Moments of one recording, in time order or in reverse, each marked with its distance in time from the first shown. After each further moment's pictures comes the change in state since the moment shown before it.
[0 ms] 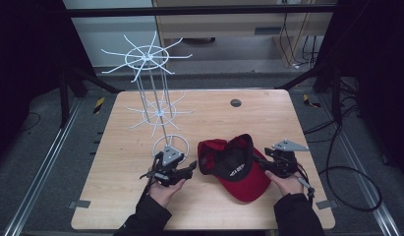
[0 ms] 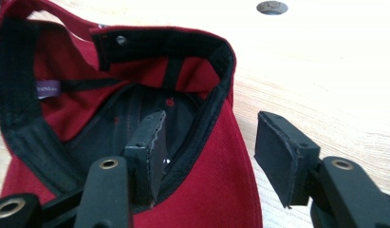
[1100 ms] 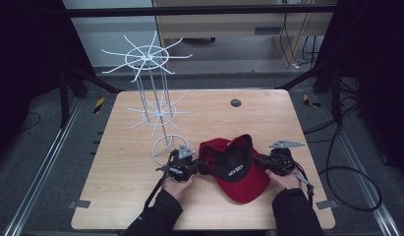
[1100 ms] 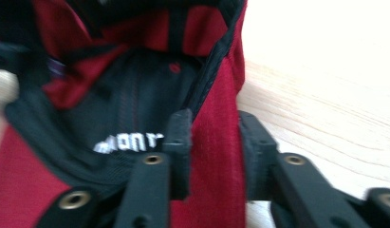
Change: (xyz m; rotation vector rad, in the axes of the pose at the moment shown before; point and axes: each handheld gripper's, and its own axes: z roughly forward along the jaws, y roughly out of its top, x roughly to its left) left arm -0.004 -0.005 0.049 0.126 -0.054 -0.027; right arm -0.017 -0.010 0.023 0.117 0.129 0.059
